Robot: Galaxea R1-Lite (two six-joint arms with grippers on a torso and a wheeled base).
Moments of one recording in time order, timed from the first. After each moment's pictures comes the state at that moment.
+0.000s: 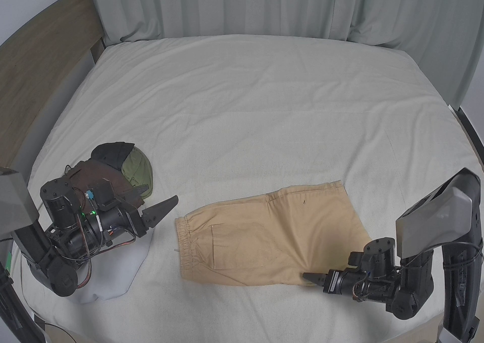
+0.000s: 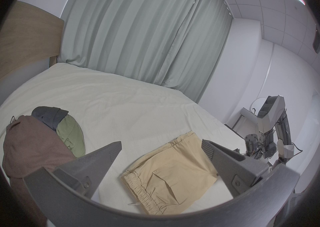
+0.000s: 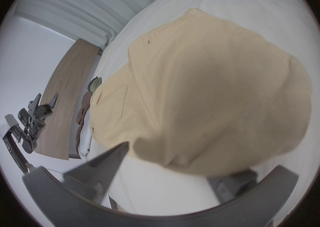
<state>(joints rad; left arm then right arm) -0.19 1.95 -0.31 -1.55 -0.47 -0.17 0.48 2.39 -0.21 -1.54 0.16 0.67</state>
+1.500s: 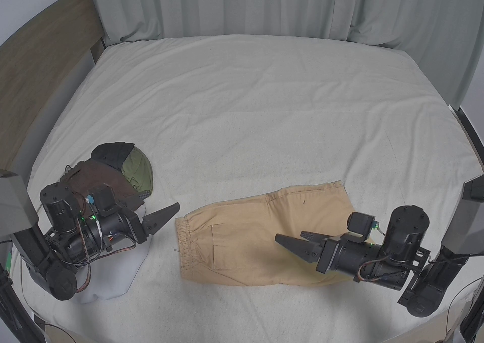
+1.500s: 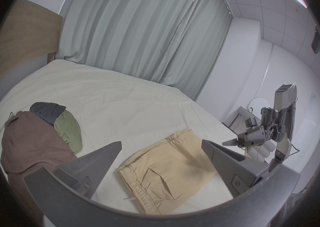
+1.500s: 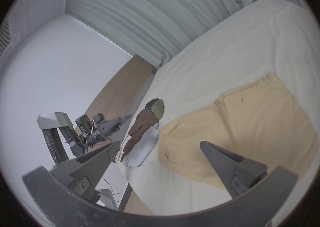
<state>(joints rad) -0.19 1.95 -0.28 -1.55 -0.49 -0.17 0.66 2.01 -0.28 -1.54 0.20 0.61</state>
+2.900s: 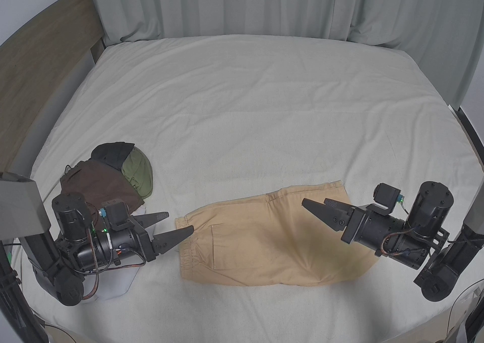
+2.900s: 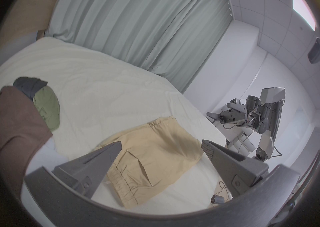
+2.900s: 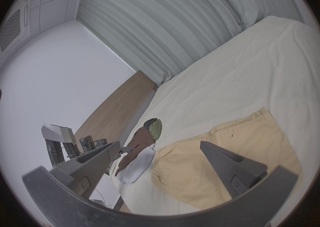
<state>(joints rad) -0.23 2.01 -0.25 -1.55 -0.61 -0.24 0.53 1.90 -0.31 -1.54 0.25 0.55</state>
